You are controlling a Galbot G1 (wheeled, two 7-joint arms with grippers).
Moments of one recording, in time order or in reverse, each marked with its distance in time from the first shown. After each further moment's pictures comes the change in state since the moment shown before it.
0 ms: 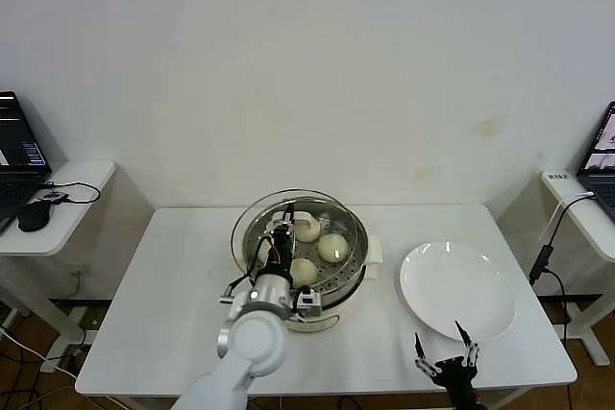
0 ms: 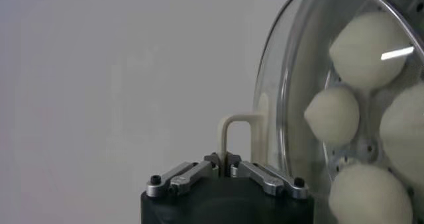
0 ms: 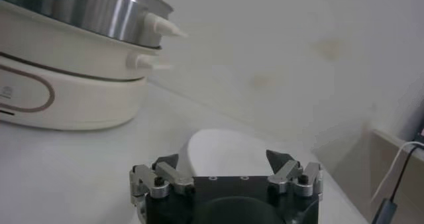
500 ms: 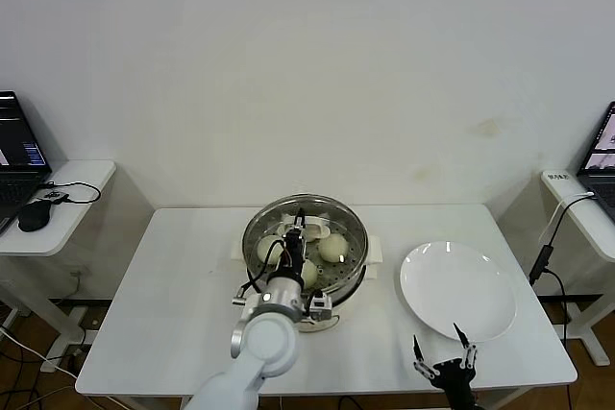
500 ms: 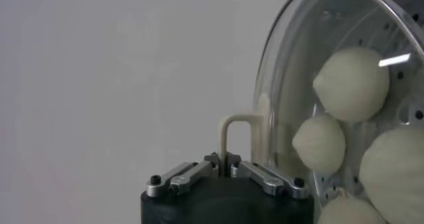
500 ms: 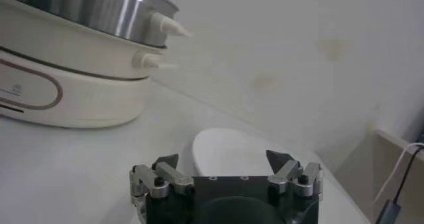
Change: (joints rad) left arm -0.008 -0.038 0.024 0.050 0.024 -0.016 -0.015; right arm -0.005 0.000 -0.005 -0.005 -0.008 0.008 0.000
